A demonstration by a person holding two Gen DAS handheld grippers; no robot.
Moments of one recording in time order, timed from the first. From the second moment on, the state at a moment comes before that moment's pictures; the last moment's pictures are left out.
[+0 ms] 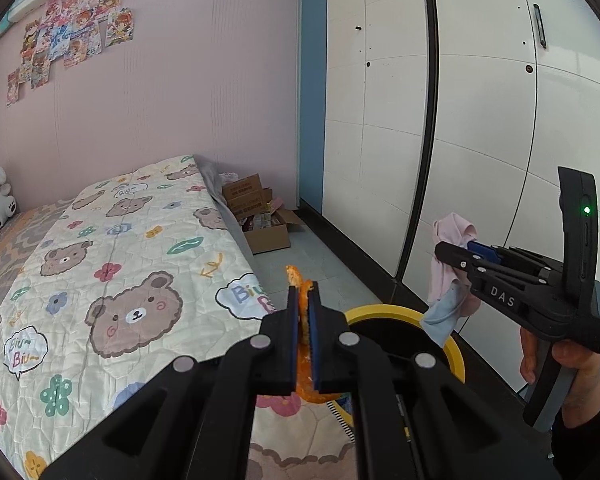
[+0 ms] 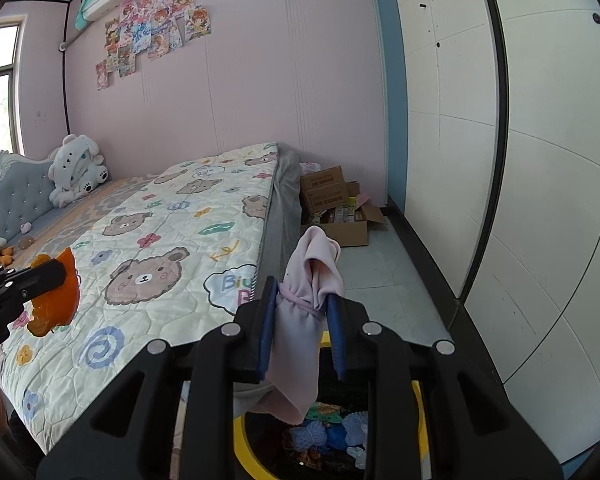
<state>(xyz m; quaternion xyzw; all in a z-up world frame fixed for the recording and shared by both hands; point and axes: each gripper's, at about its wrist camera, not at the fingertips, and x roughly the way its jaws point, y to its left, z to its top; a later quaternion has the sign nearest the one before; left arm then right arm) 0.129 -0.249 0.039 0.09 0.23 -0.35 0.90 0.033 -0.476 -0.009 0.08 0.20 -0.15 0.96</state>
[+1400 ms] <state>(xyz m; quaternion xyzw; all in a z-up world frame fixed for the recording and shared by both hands) 0.204 -0.390 -0.111 0.13 0.39 -0.37 0.83 0.089 -0.548 -0.123 0.13 0.32 -0.21 0.92</state>
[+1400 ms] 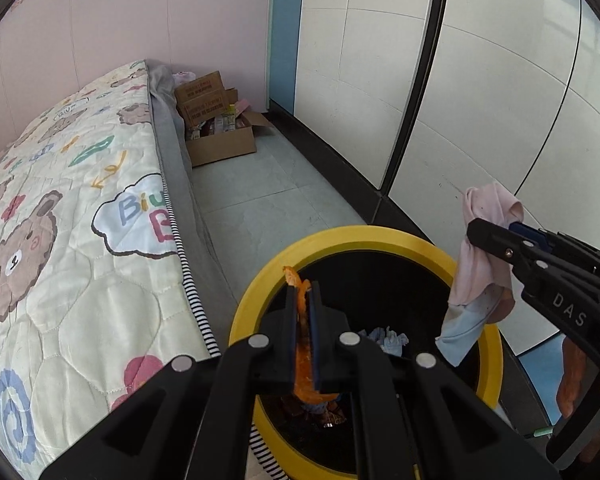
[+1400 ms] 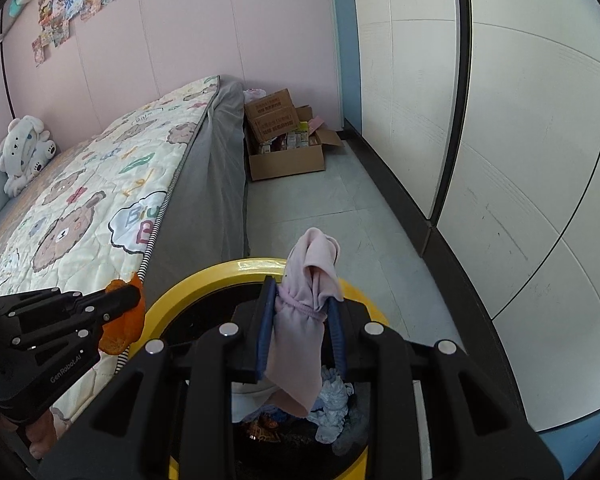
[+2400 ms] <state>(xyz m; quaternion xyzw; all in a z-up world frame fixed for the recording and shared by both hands) 0.199 -0.311 -0.070 0.07 0.38 -0.33 0.86 0.057 -0.525 -0.099 0.16 0.31 -0.21 0.92</state>
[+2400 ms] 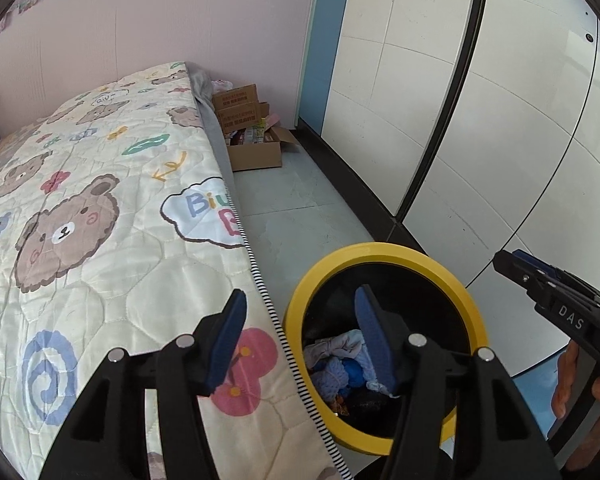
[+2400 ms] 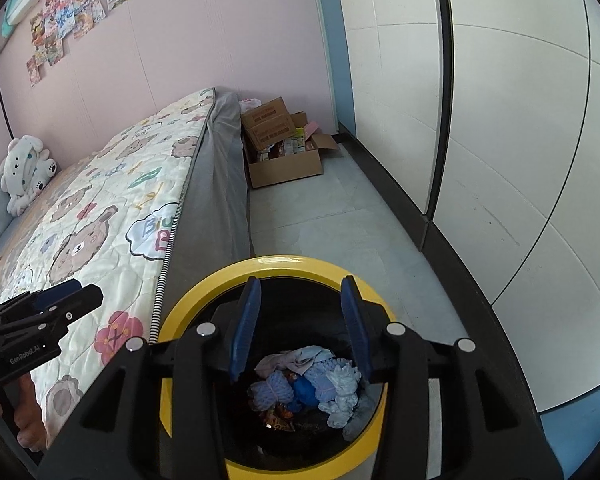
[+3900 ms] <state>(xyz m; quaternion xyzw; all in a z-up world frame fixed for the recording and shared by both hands) 0.224 0.028 -0.095 -0.01 0.36 -0.07 0.93 0.173 -0.223 -0.088 0.02 0.33 -0.02 0.95</state>
